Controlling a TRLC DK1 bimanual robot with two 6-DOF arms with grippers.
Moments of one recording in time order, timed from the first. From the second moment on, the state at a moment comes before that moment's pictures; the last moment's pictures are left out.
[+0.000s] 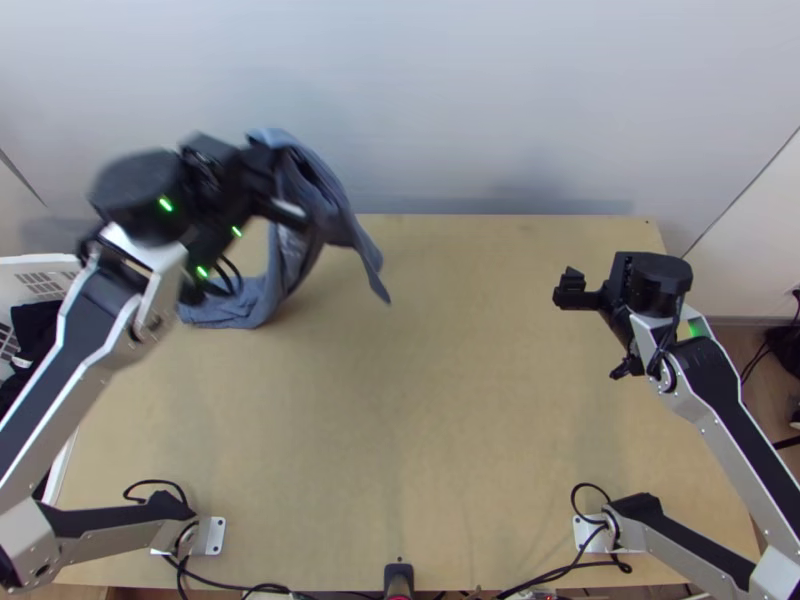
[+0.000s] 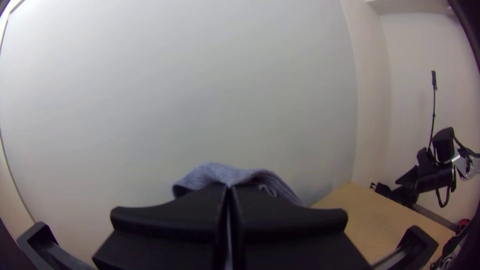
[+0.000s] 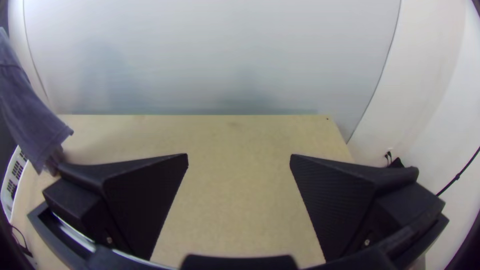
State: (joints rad) left arm -0.51 1.36 1.65 -0.28 -0.21 0.13; right arm 0.26 1.11 1.01 -0.40 0.24 0.14
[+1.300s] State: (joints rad) left arm -0.97 1.94 1.66 0.12 -0.37 0.12; right arm 0.18 0.87 0.71 -0.37 0.24 0.17
